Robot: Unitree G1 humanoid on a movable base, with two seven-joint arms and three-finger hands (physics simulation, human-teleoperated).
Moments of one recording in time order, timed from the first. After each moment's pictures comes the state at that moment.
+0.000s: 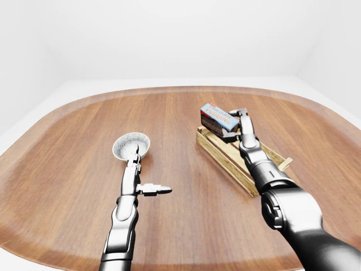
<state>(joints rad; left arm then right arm) -0.02 0.02 0.04 0.06 0.05 0.01 -0.02 -0.97 -0.23 -0.11 1.24 -0.18 -0.09 -0.22</state>
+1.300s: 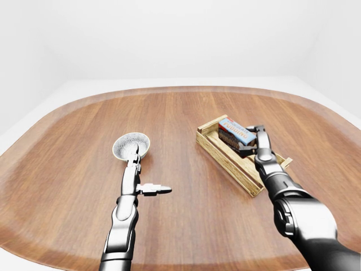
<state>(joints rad) -0.02 0.02 0.04 0.06 0.05 0.02 -0.01 -0.86 -0.33 -0.15 1.29 -0.17 -0.09 -0.22</state>
